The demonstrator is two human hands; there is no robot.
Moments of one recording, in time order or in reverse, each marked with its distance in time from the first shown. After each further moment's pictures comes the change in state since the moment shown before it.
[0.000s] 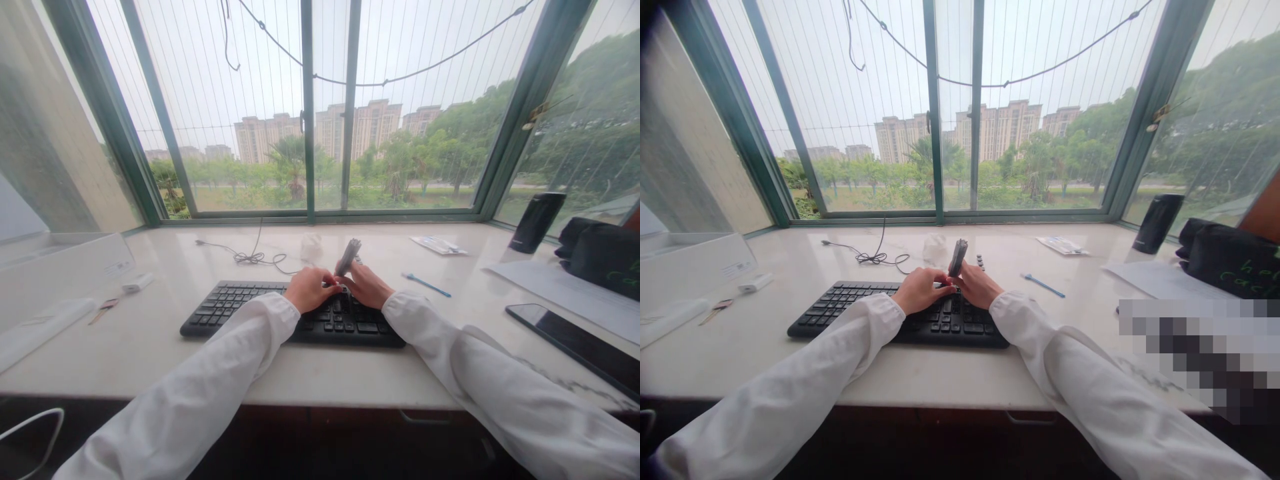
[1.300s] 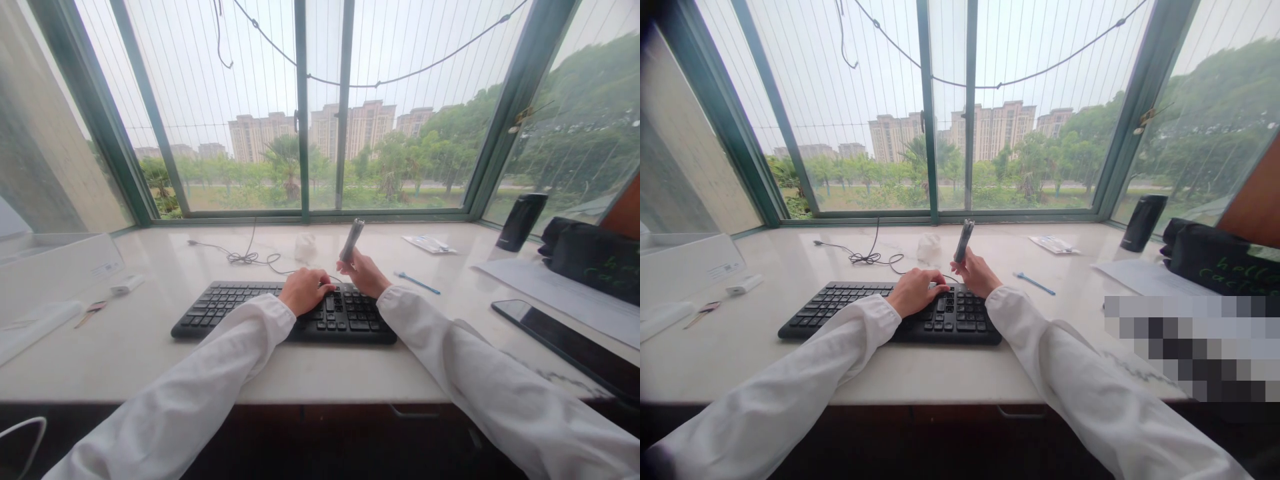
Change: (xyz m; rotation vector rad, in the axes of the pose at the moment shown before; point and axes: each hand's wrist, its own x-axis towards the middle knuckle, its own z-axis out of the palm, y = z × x) left_hand -0.004 0.007 0.000 0.134 0.020 0.014; right_hand 0.008 0.009 -0.012 0.203 0.164 0.248
